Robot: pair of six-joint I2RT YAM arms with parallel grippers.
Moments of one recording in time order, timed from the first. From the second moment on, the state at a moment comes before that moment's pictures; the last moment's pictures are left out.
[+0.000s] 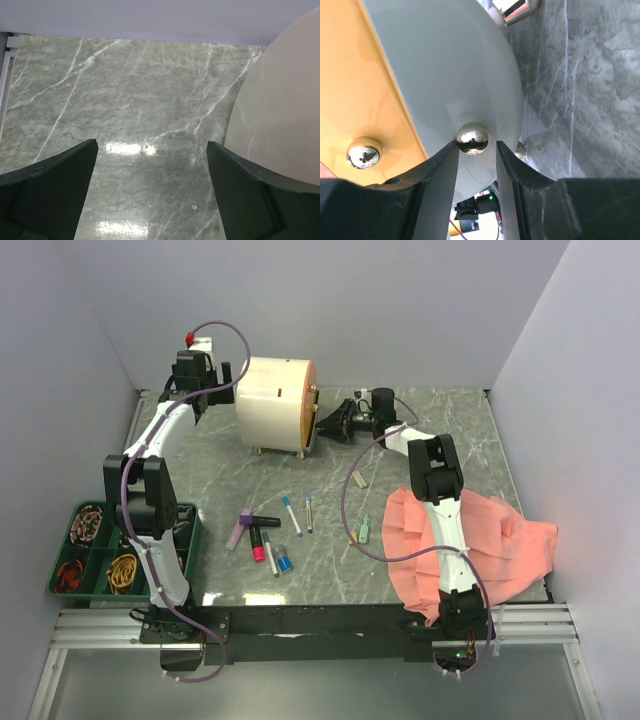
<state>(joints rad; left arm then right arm) -0.07 1.95 1.68 -0.24 -0.13 -0.07 0.23 2.59 1.90 0.28 -1.01 1.23</state>
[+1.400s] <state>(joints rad) -0.08 2.08 1.87 -0.22 -0.14 -0.06 0.12 2.50 1.75 0.30 -1.01 1.15</state>
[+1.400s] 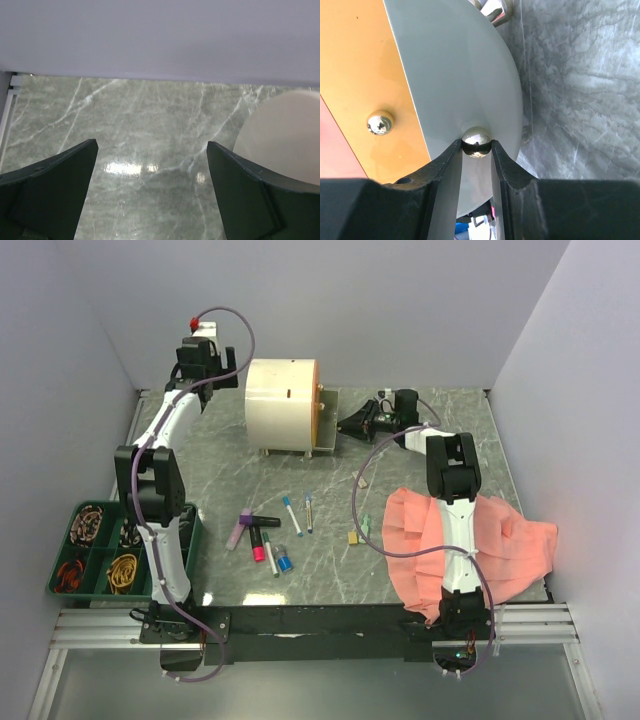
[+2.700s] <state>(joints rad) -0.07 2.02 1.80 -0.19 -0.25 -0.06 -0.05 2.15 1.62 -0.24 -0.88 0.62</state>
